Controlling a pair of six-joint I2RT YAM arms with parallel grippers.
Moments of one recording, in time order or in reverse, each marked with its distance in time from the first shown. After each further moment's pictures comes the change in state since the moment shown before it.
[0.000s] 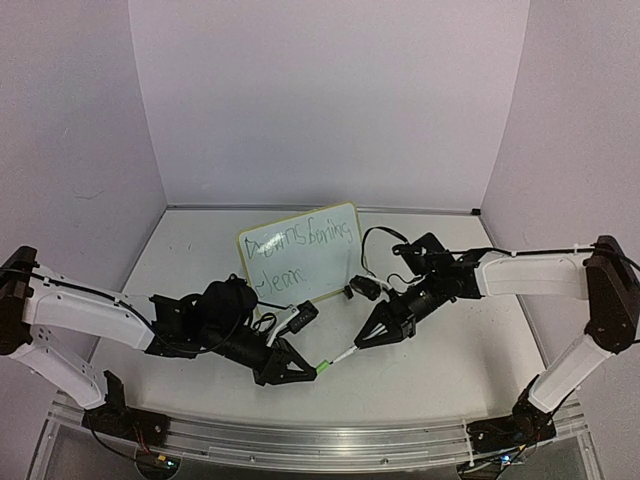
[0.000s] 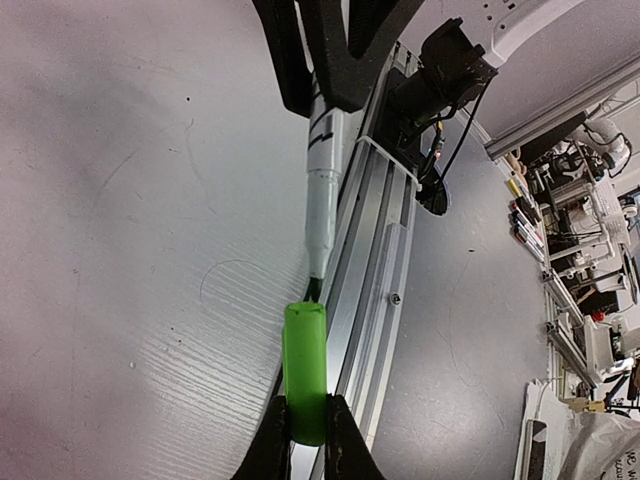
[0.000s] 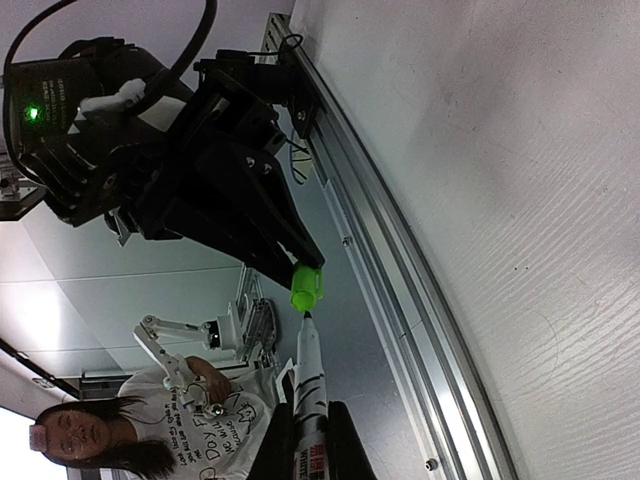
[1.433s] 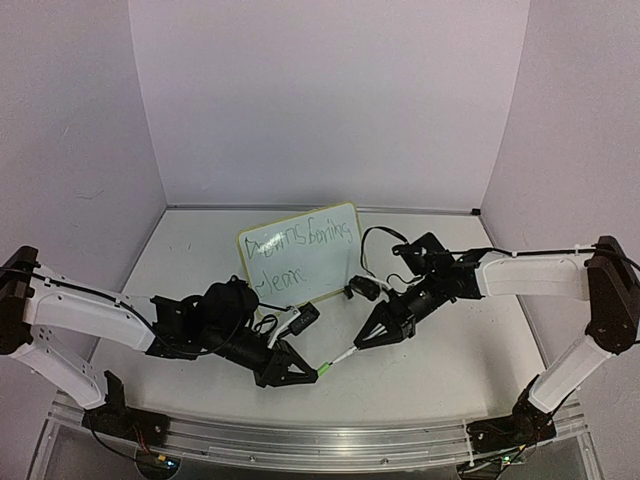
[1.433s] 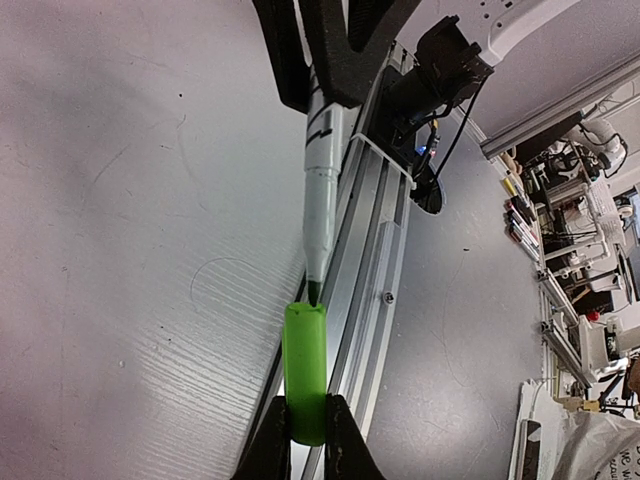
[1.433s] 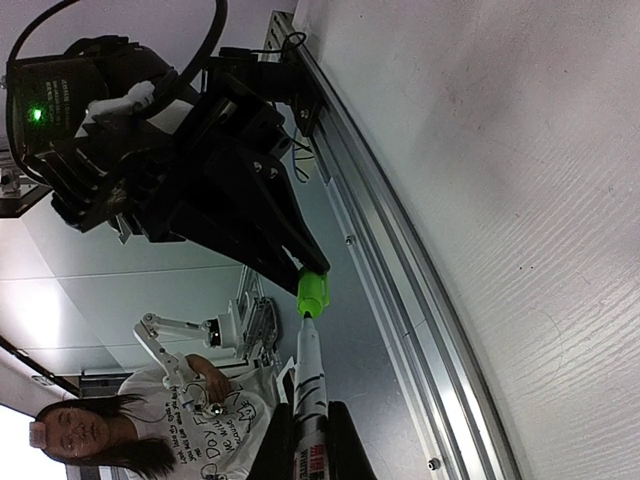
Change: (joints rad) left arm -0.011 0.005 0.000 0.008 0.004 -0.017; right arm 0.007 -0.005 0.001 0.000 -0.001 0.003
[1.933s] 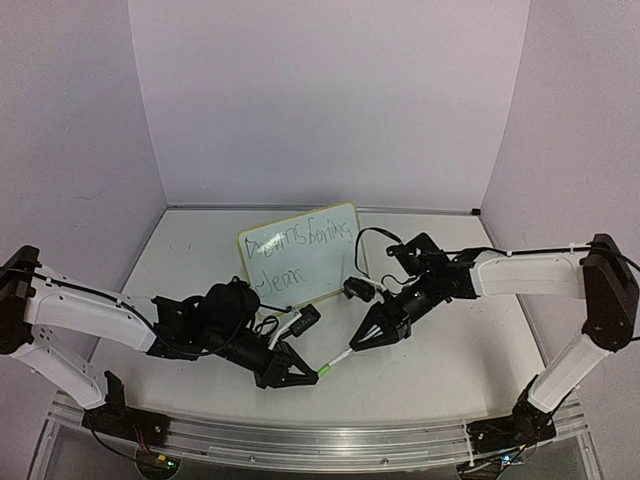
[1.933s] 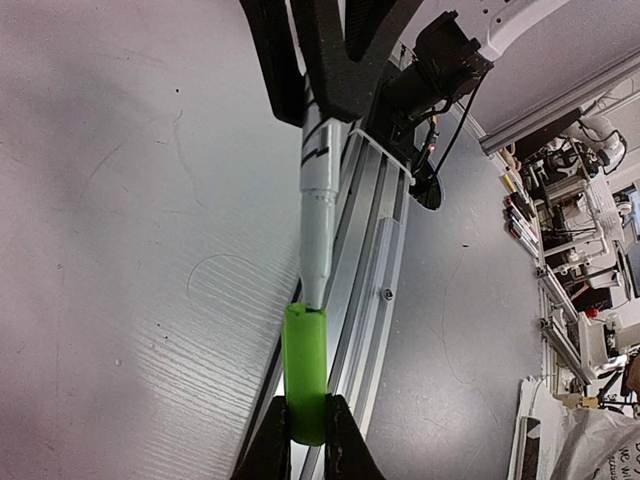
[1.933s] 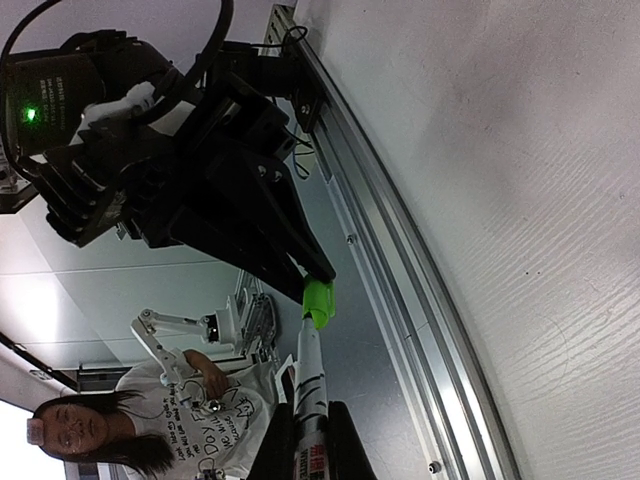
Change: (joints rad) left arm 0.000 0.007 0.001 -0.001 0.005 0.001; right arm 0.022 0.021 0.022 0.000 0.004 -0.001
